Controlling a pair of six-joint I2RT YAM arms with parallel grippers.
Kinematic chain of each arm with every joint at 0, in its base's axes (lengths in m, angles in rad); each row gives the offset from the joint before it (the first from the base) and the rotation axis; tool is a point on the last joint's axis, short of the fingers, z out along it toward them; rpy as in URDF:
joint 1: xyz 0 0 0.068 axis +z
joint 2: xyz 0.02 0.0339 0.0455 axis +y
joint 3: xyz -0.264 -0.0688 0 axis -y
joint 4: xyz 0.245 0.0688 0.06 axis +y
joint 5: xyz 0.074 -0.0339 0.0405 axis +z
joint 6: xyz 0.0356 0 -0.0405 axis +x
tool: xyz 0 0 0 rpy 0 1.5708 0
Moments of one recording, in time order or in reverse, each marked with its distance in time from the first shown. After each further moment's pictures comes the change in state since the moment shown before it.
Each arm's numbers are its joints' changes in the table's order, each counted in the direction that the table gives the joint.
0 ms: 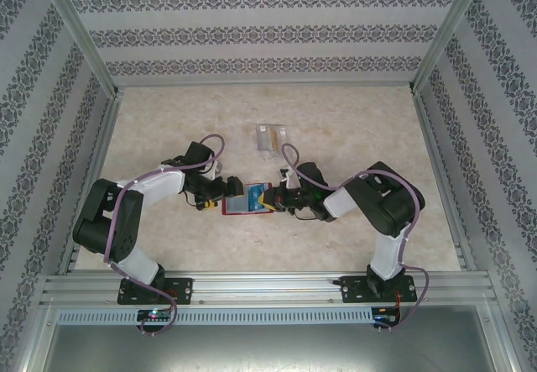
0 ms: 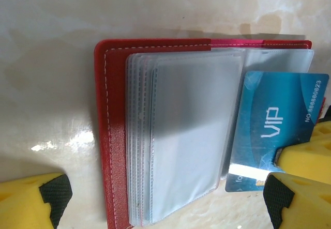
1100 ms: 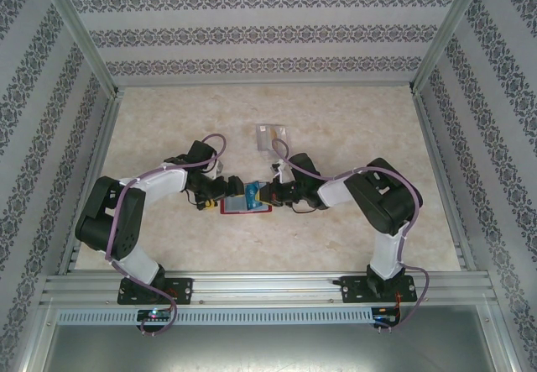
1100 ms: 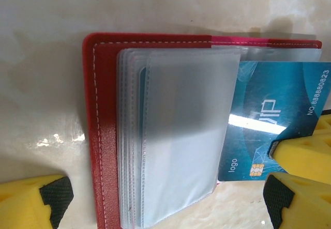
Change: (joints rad) left arm -0.014 0.024 0.027 0.026 0.031 -0.023; right arm 0.000 0.040 0.151 0.237 0.007 -0.235
